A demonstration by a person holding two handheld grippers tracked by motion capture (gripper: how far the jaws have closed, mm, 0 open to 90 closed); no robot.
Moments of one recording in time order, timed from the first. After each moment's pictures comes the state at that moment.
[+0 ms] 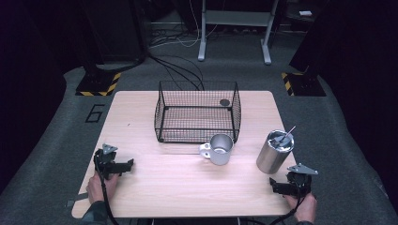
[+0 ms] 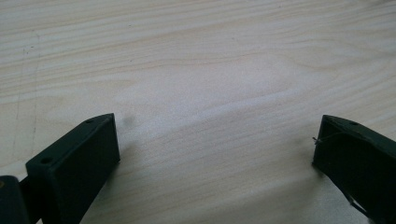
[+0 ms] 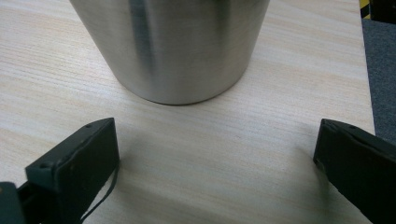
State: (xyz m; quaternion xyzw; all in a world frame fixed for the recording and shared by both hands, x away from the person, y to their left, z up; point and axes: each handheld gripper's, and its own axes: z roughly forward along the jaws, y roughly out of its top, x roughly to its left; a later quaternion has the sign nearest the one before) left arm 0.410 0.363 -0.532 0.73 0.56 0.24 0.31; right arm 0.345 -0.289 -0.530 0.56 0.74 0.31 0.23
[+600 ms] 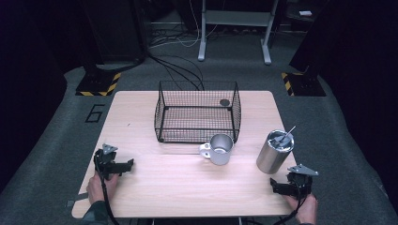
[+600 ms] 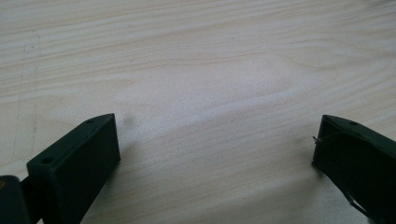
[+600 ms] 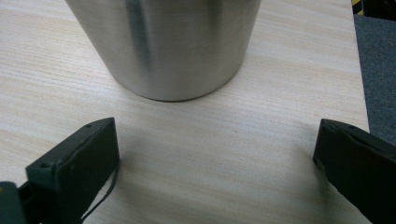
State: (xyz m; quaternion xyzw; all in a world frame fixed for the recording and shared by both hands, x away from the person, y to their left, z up) left arm 0.409 0.362 -0.532 0.73 0.56 0.24 0.31; right arm 0.342 -0.289 -0.529 0.57 0.73 0.31 0.24
